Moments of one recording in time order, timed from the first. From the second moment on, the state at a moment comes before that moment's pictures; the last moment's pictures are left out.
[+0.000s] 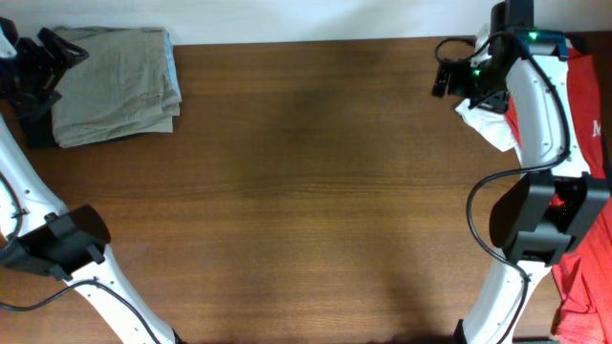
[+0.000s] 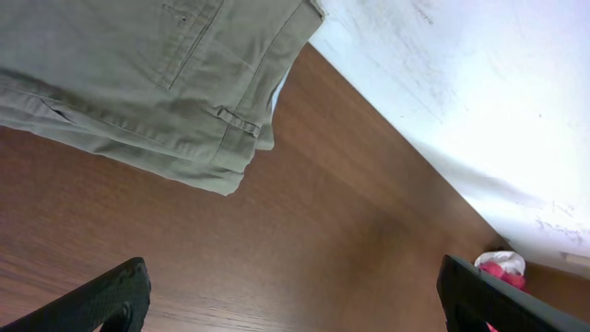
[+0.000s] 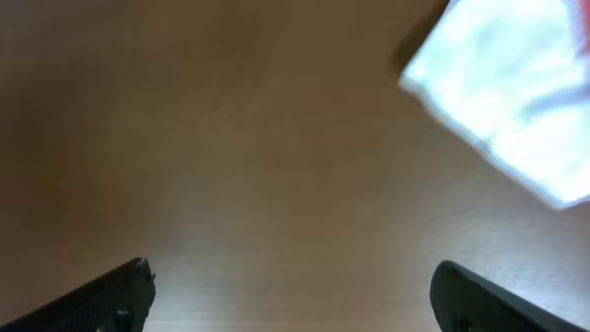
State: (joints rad) left arm 0.50 2.37 2.89 -1.59 0.56 -0.29; right arm -0.13 2.15 2.12 -1.26 -0.21 0.15
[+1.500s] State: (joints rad) left arm 0.50 2.37 2.89 -1.59 0.52 -0.29; right arm -0.02 0.01 0.11 -0.16 -0.22 0.15
